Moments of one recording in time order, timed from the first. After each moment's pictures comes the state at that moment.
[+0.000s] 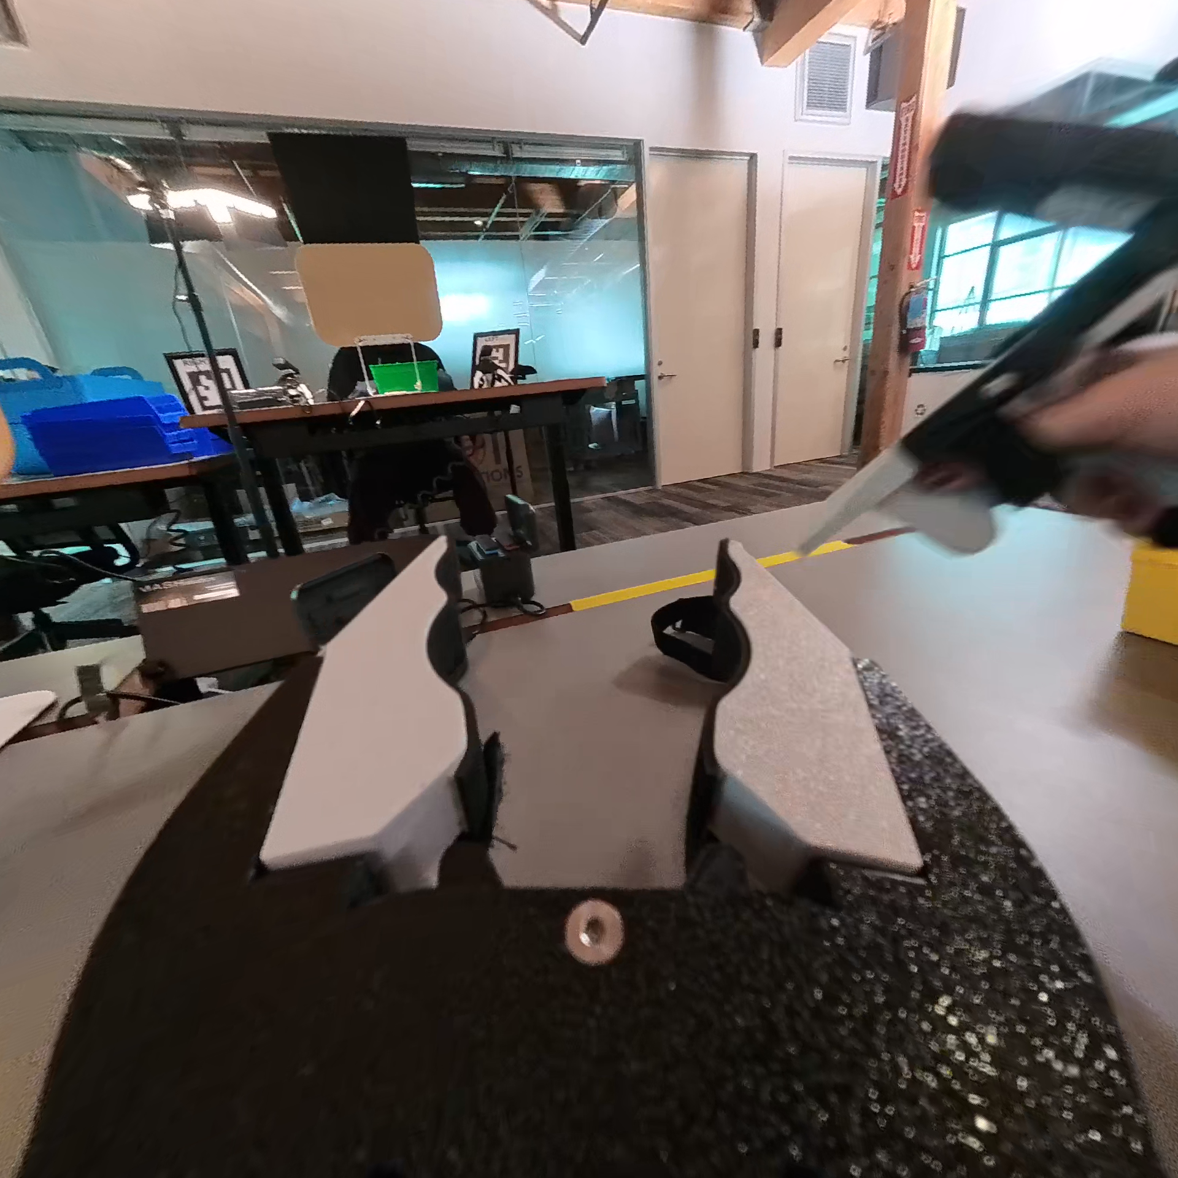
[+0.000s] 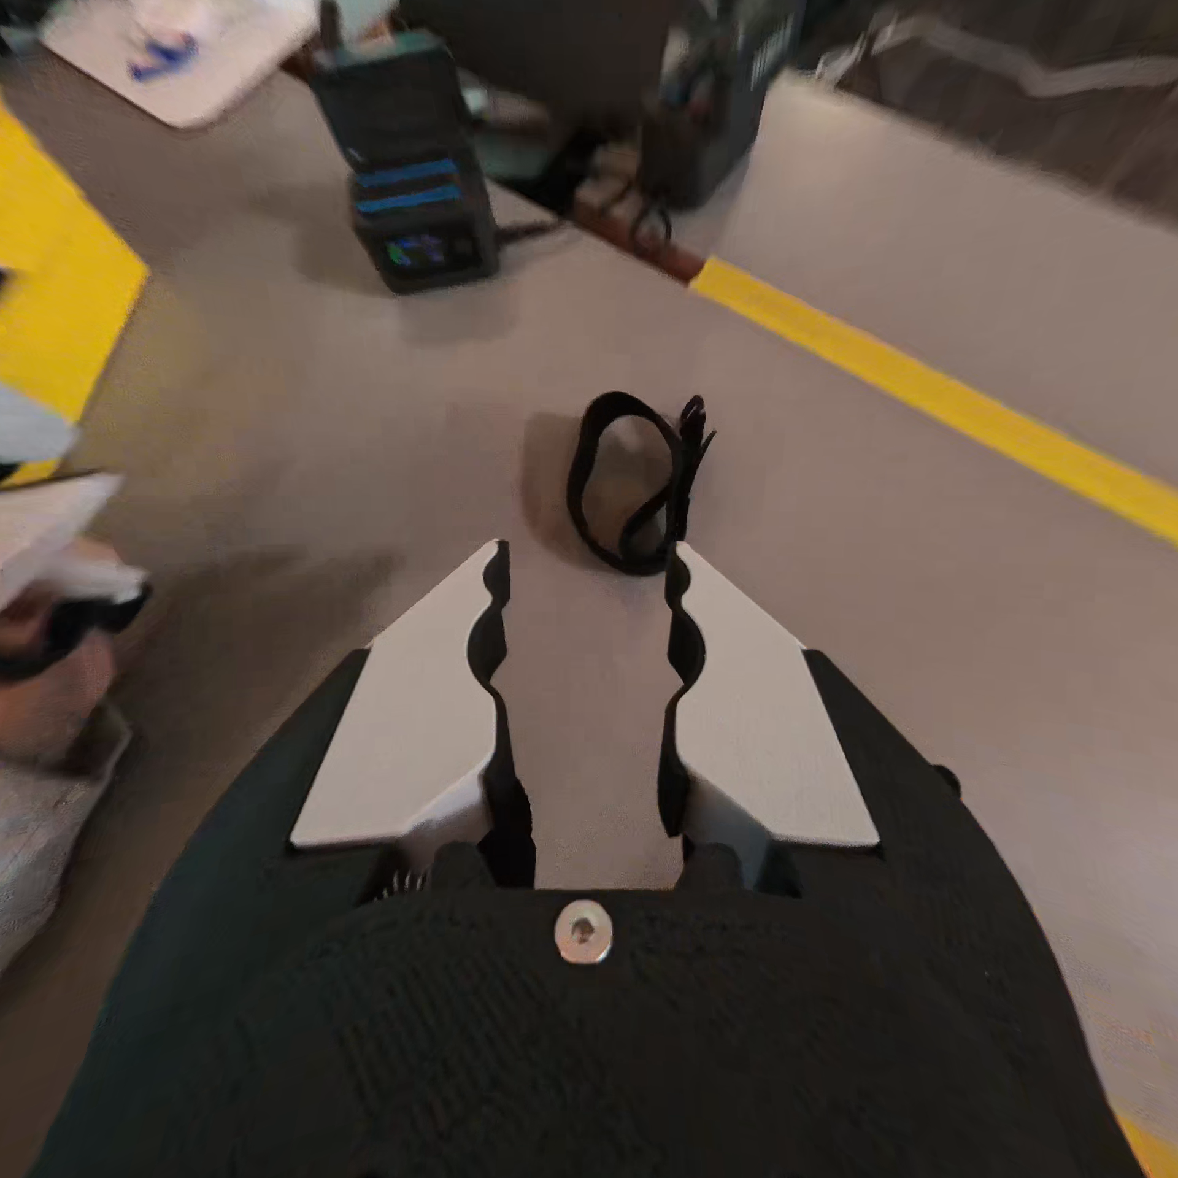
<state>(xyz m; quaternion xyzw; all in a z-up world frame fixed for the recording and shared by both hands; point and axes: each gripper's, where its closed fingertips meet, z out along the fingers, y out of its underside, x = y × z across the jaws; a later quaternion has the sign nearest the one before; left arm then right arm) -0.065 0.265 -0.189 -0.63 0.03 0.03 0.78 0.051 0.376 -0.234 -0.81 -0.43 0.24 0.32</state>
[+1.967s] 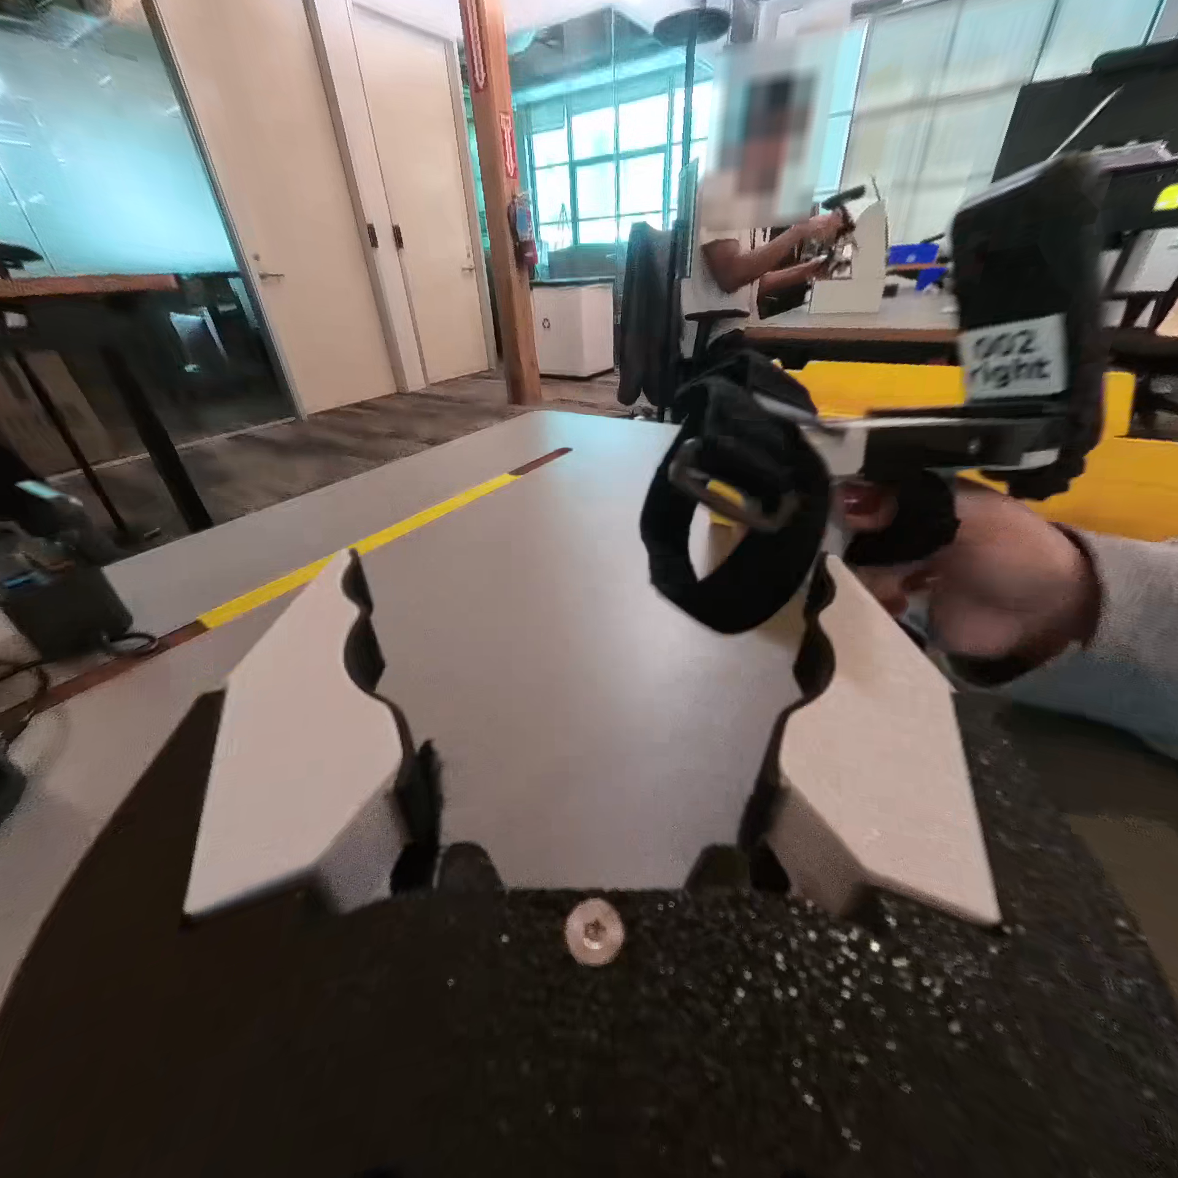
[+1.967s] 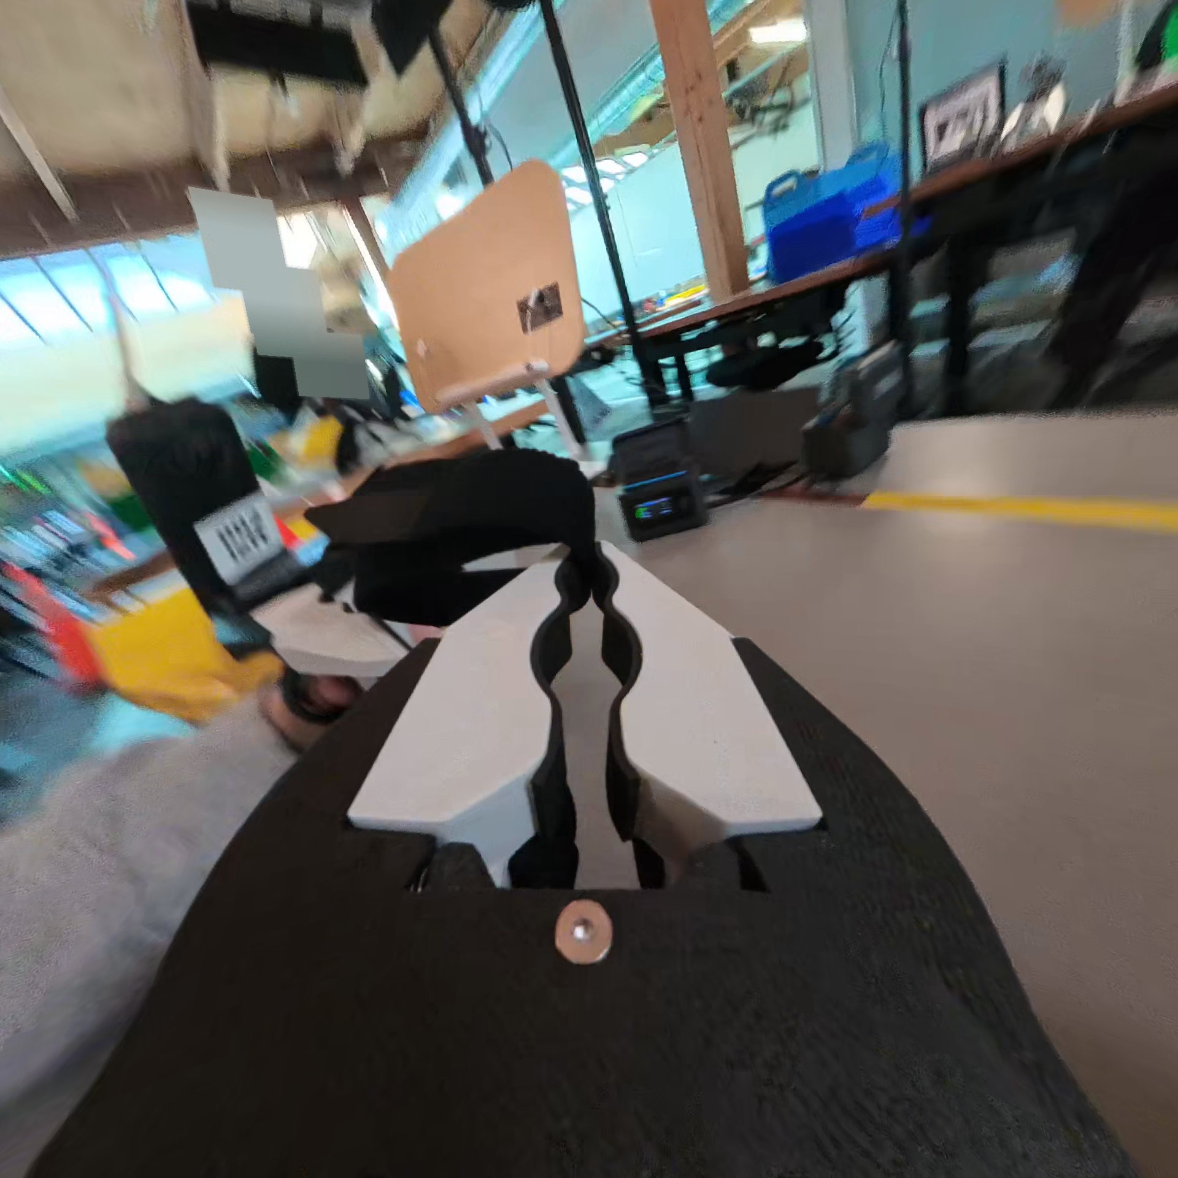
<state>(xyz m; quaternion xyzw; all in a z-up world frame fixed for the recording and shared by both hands) 0.047 0.264 -0.206 -0.66 0.23 -0.21 0.68 0.072 0.277 -0.199 -0.60 -0.32 0.50 0.54</state>
